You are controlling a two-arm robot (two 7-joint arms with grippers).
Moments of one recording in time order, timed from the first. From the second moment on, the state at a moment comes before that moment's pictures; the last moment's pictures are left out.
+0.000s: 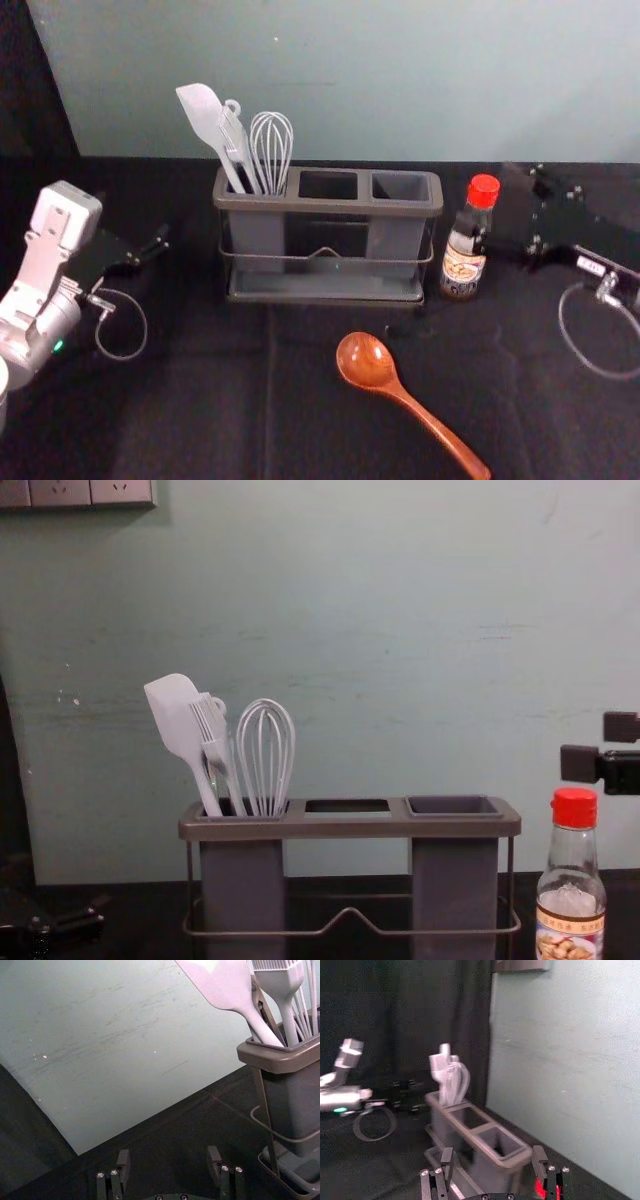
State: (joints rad) left arm -0.20 0.60 0.45 -1.41 -0.25 -0.12 0.03; right arm 0.12 0.73 -0.23 -1.76 0.58 0.05 0.57
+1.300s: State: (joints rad) left arm -0.20 0.60 0.45 -1.41 -0.25 -0.12 0.03; right arm 0.44 0.63 -0.71 -1.70 0.31 0.65 0.56
